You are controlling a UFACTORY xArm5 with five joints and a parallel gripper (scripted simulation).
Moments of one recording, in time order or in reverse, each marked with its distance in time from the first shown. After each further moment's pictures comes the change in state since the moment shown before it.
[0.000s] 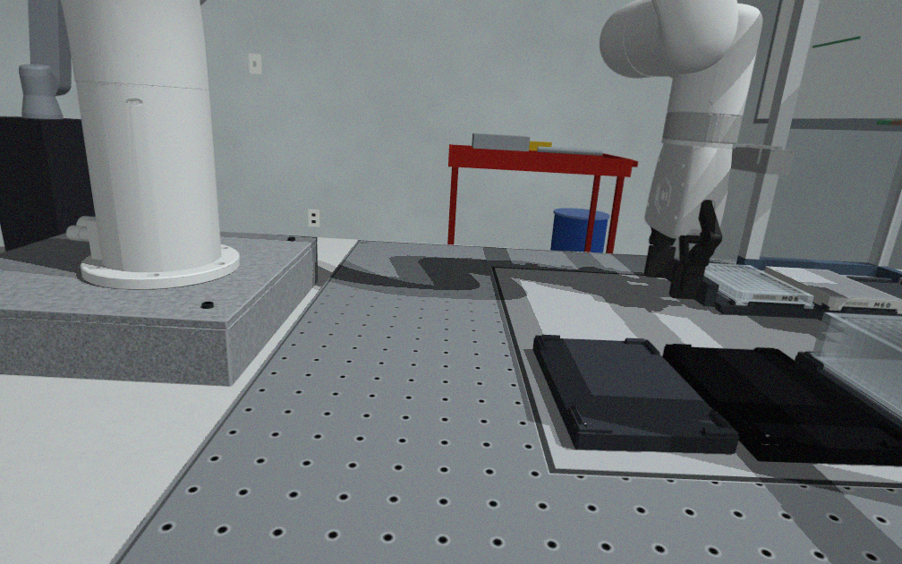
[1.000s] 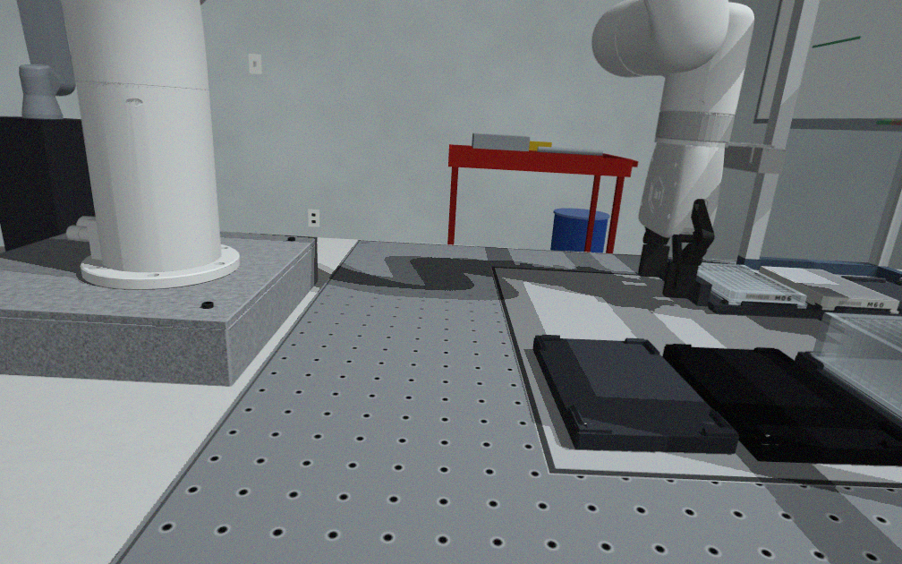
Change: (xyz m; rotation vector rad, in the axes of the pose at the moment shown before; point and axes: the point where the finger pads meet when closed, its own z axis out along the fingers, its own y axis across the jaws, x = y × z) arm -0.008 0.000 -0.001 0.001 0.003 0.001
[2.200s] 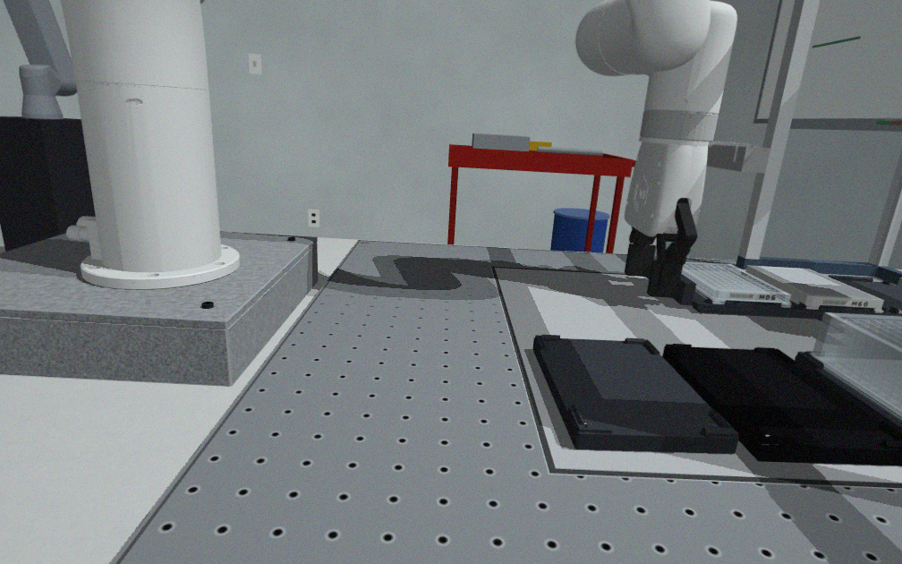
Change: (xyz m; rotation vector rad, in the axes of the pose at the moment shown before) arm -0.017 0.000 0.000 0.000 0.000 0.000
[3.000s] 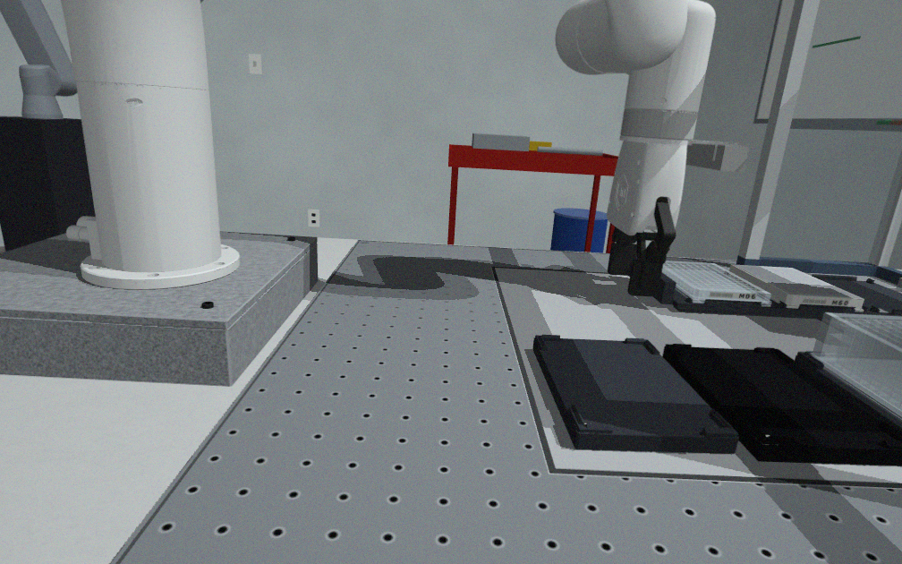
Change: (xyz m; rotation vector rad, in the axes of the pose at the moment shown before) arm -0.022 0.000 0.000 0.000 0.000 0.000
